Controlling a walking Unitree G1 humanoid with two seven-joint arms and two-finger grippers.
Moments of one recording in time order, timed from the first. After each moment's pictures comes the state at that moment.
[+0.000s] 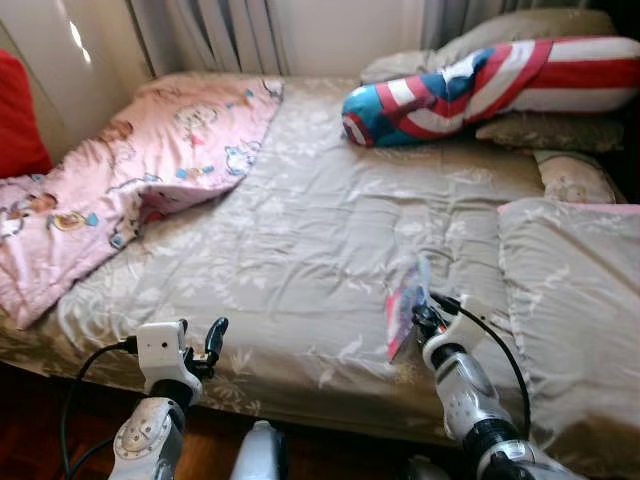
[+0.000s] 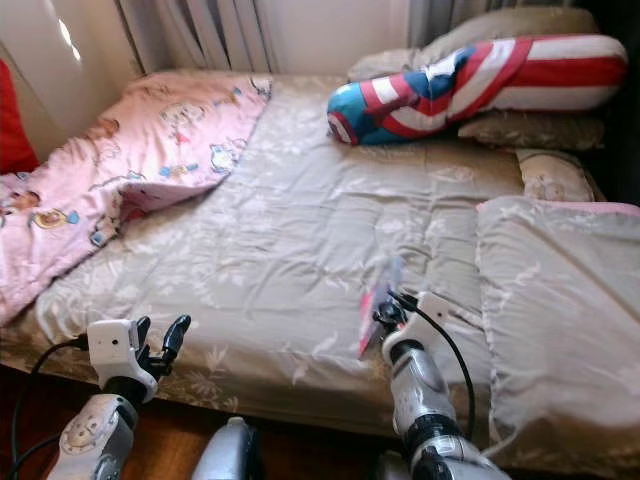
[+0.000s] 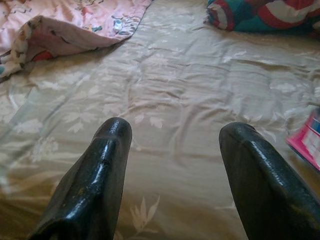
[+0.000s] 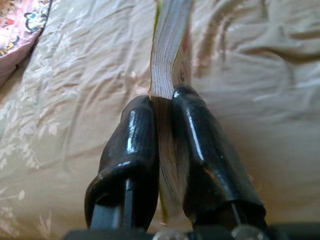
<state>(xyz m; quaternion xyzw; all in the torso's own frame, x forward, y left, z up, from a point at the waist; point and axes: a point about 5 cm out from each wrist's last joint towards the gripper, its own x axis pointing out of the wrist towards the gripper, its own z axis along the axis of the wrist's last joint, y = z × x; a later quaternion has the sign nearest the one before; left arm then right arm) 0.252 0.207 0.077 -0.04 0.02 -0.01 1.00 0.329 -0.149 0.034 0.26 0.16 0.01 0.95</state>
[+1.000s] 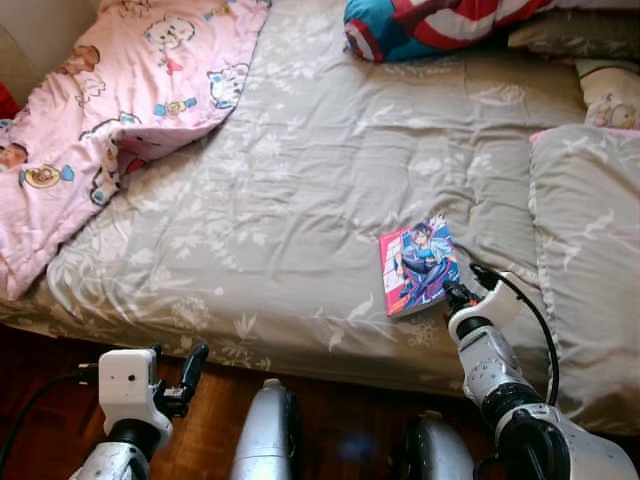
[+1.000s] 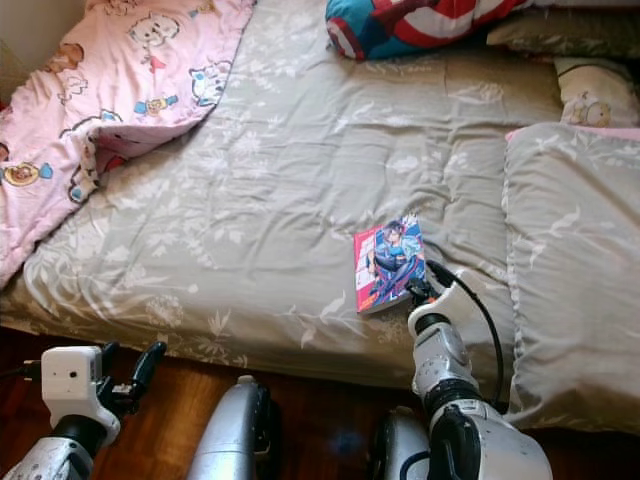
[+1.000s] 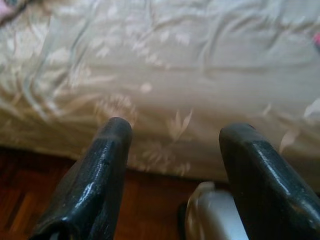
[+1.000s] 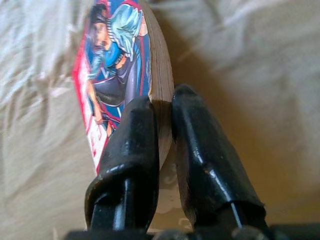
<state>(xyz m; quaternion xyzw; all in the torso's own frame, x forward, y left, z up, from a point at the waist) 0.179 0.217 0.102 0.00 0.08 0.00 1.00 0.343 -0.195 0.052 0.34 0.13 -0.11 0.92</state>
